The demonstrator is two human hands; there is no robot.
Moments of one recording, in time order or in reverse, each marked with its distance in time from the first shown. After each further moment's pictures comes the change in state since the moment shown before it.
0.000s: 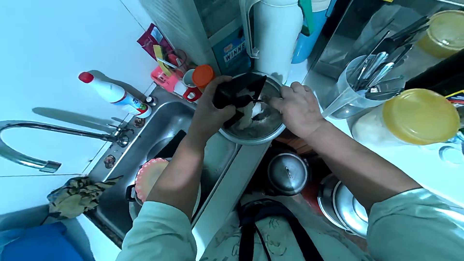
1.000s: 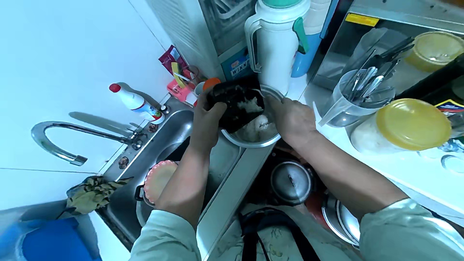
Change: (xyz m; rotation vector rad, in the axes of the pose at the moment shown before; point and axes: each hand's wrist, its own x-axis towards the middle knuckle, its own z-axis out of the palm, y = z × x) left_hand -0.024 0.022 0.002 -0.441 0.246 -0.071; right_hand -0.002 -0.040 -0.034 0.101 -0.078 0.335
